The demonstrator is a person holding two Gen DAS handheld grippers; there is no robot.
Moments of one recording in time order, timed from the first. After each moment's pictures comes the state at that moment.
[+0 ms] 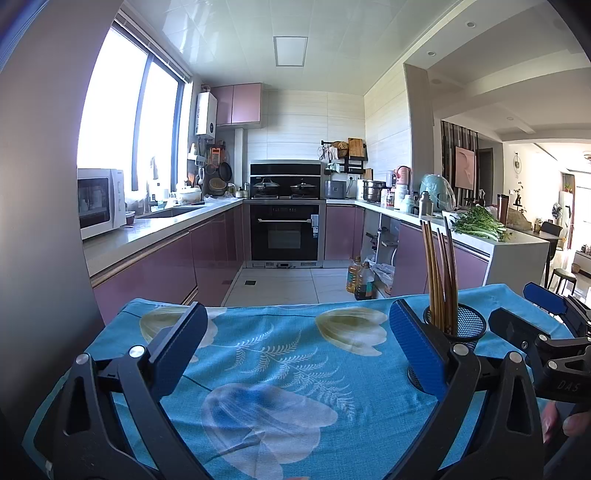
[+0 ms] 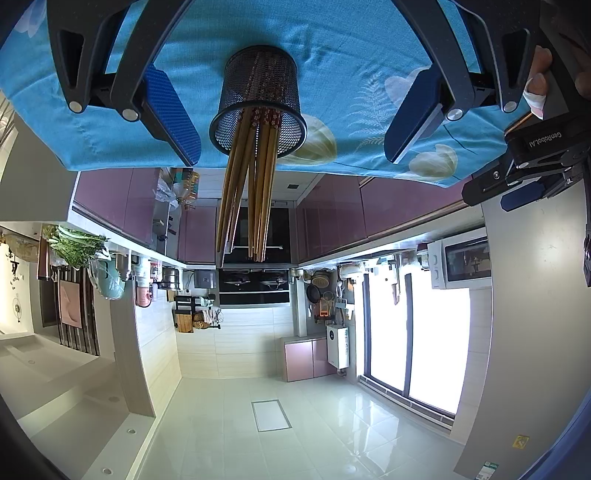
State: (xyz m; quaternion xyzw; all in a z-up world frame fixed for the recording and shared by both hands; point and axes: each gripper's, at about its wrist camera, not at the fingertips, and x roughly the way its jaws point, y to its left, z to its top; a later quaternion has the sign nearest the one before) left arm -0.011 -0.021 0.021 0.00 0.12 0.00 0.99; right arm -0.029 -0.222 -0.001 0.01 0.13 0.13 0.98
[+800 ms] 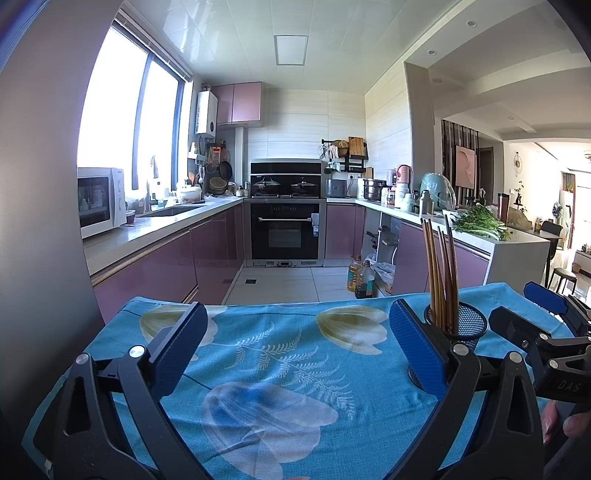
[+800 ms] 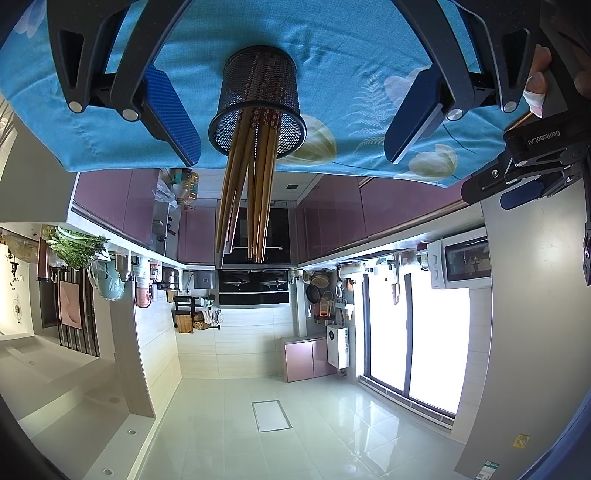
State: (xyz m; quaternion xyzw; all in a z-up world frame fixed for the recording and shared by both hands) left arm -0.011 -0.021 0.021 0.00 0.12 0.00 0.99; right arm -0.029 -0.220 0.000 0.01 0.13 0.13 0.98
